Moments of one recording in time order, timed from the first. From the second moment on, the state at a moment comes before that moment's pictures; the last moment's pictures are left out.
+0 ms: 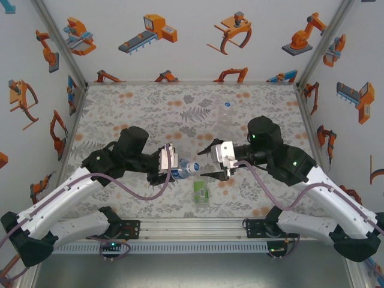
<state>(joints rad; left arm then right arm) -0.84 0.98 1.00 -0.71 0.53 0.64 0.86 0.98 1.20 -0.59 -0.76 -0.70</state>
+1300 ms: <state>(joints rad) -0.84 0.99 0.99 -0.73 0.46 0.61 0.88 0.98 1.00 -0.32 -0.55 0.05</state>
